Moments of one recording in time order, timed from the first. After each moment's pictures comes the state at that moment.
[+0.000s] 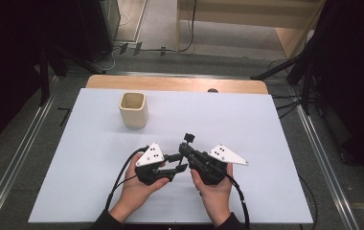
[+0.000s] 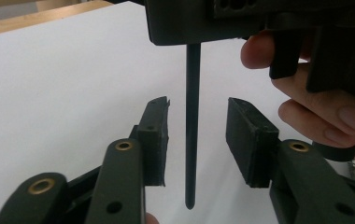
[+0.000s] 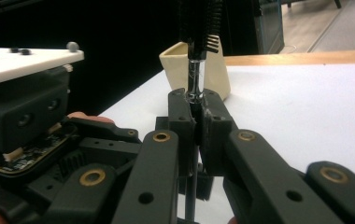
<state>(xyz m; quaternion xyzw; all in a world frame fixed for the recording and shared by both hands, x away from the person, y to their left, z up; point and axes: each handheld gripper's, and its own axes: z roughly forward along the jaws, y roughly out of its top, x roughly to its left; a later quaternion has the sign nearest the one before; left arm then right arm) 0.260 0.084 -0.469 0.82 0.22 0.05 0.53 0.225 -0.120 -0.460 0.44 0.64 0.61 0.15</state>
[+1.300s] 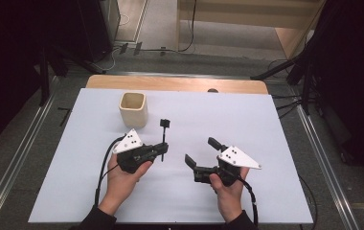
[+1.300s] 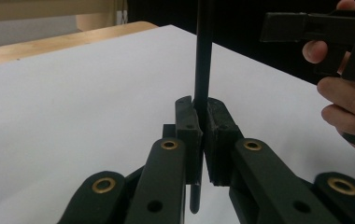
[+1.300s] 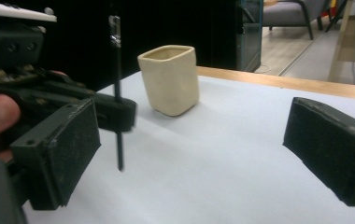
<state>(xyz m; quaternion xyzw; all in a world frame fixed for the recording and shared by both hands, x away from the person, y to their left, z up) 0.284 0.132 -0.450 0.78 0.27 0.09 0.56 0.218 -0.153 -0.453 0.41 0.66 0.59 0.22</state>
